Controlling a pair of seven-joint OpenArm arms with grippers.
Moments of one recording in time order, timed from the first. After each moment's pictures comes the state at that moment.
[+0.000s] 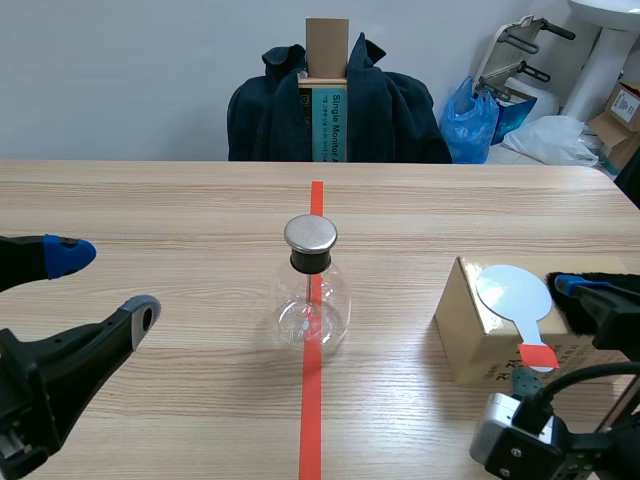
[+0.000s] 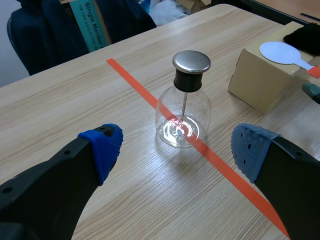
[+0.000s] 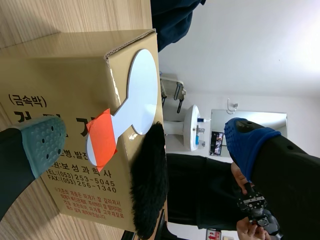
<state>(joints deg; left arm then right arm) 47.8 -32.3 -8.5 120.2 -18.4 -26.1 -8.0 -38.1 20.6 -4.3 91.1 -67.7 -26.6 8.4</state>
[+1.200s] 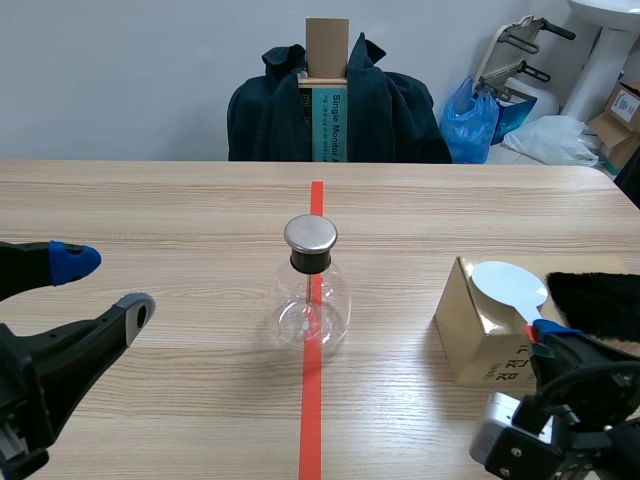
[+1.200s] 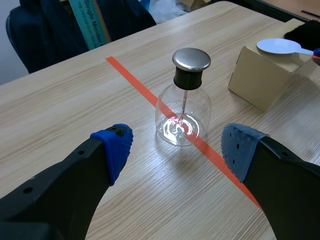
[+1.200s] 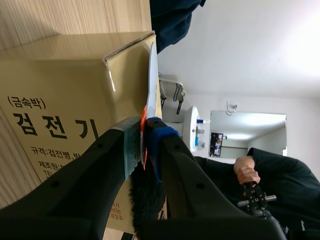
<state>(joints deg) 47.8 -32.3 -8.5 120.2 -18.3 -26.1 -7.3 -38.1 20.6 -4.3 91.1 -67.7 -26.6 8.9</state>
